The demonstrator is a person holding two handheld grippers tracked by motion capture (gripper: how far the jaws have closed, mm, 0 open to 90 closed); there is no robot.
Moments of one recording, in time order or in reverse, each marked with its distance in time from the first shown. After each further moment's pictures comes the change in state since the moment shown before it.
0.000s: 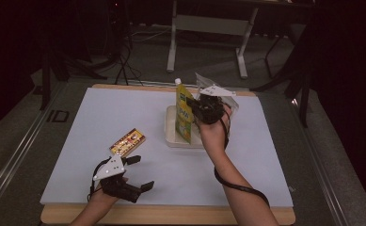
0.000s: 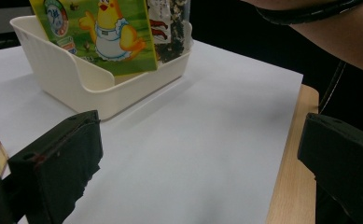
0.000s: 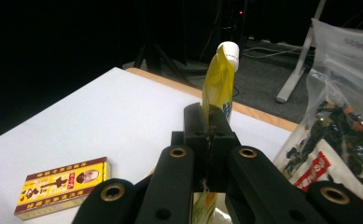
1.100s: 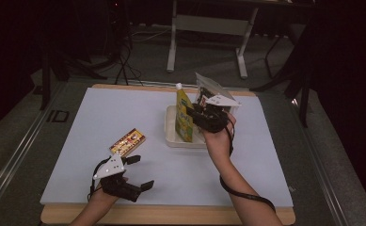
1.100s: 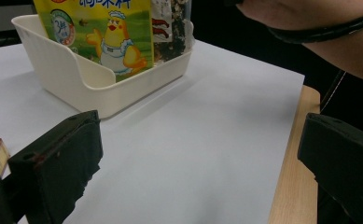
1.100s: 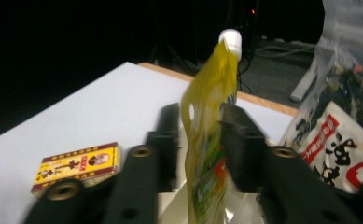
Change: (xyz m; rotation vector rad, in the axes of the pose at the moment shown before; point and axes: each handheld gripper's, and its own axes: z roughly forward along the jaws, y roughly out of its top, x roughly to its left) left arm 0.002 -0.001 0.001 0.001 0.003 -0.009; right arm -0.007 -0.025 -0.012 -0.021 0.058 0.012
